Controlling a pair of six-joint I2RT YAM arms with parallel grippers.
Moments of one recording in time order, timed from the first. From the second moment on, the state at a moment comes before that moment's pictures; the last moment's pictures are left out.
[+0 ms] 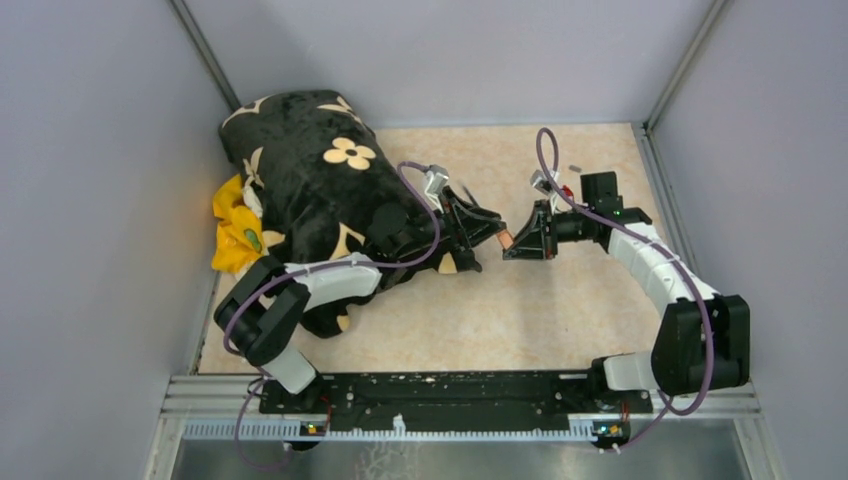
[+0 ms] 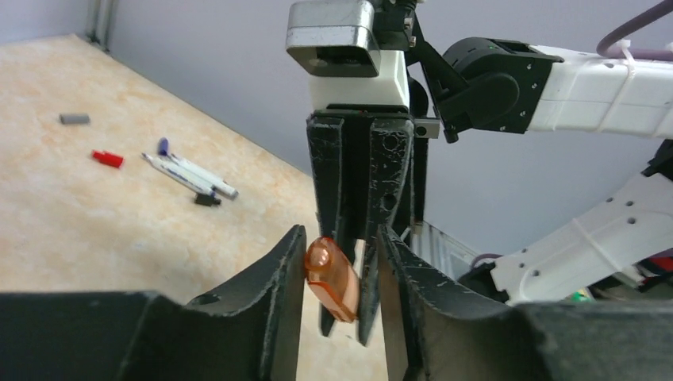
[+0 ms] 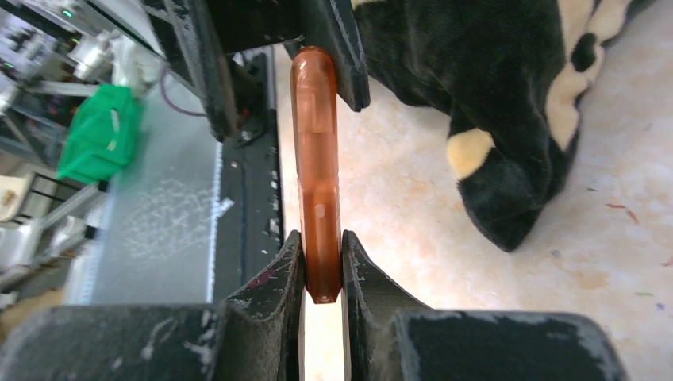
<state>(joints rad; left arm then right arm) -0.78 1.62 0.81 1.11 0.46 -0.65 0.13 1.35 0.94 -0.50 -1.34 -0.32</state>
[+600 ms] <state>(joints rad) -0.62 1.21 0.68 0.78 0.36 -0.42 0.13 1.48 0.95 -0.46 -0.96 -0.40</state>
